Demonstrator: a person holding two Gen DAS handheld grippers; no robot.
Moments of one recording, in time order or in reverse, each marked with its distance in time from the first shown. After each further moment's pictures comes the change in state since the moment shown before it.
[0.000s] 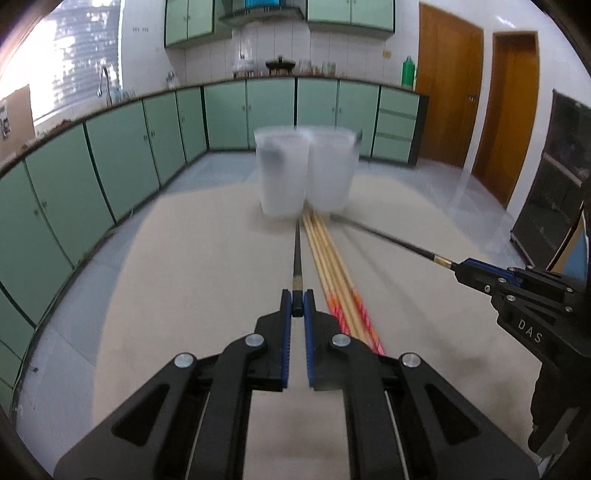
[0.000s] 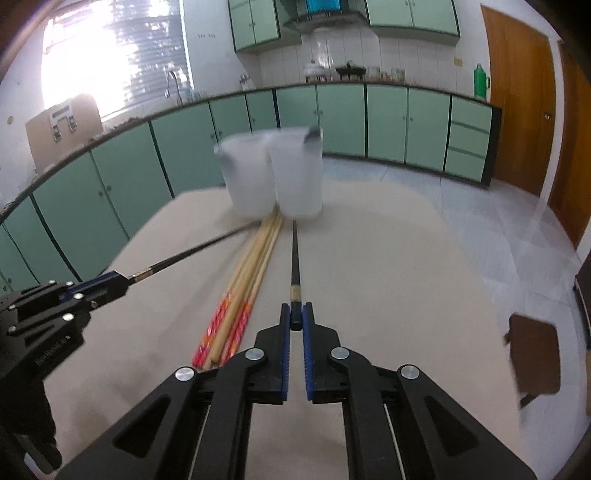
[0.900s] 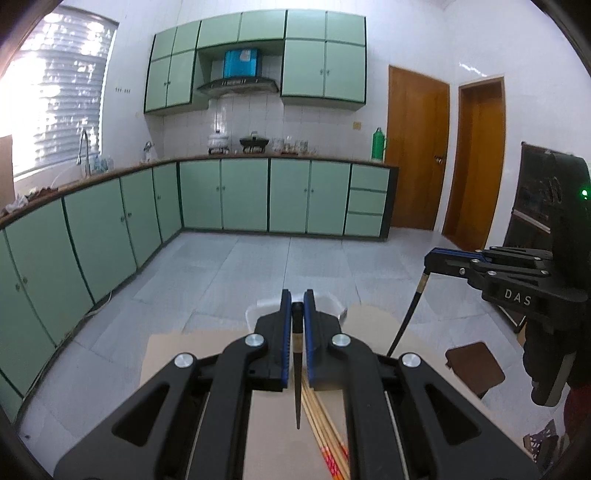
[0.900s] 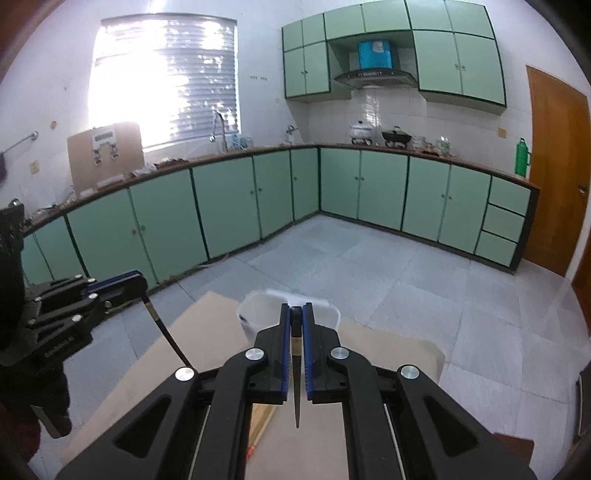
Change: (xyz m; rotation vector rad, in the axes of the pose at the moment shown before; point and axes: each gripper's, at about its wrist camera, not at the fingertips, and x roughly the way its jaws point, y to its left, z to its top) left arm -0.031 0.018 0.160 0.042 -0.268 -0.128; right arm -0.036 -0.008 0.192 -0.154 -0.166 0.152
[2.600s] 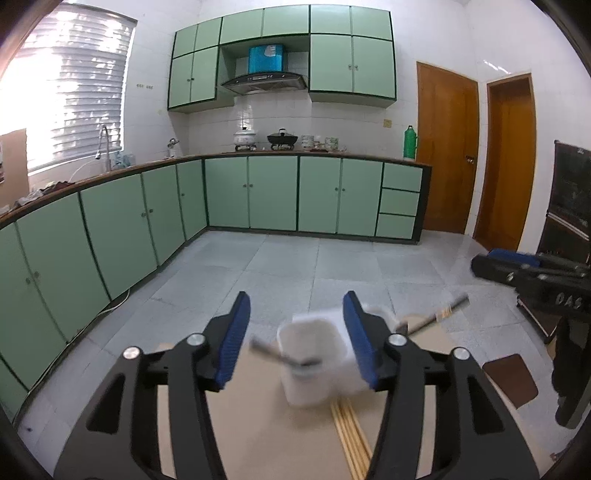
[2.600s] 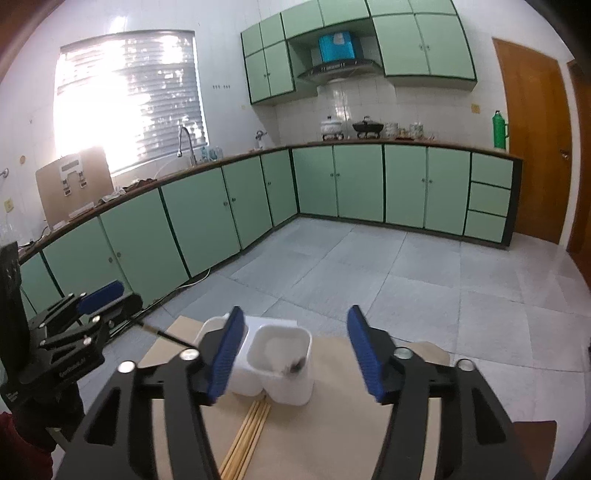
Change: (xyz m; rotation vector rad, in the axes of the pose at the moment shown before) left arm 0.072 0.021 -0.019 -0.027 0.010 0.127; right arm 0.057 -0.040 -0.022 0.127 -0.028 -0.092
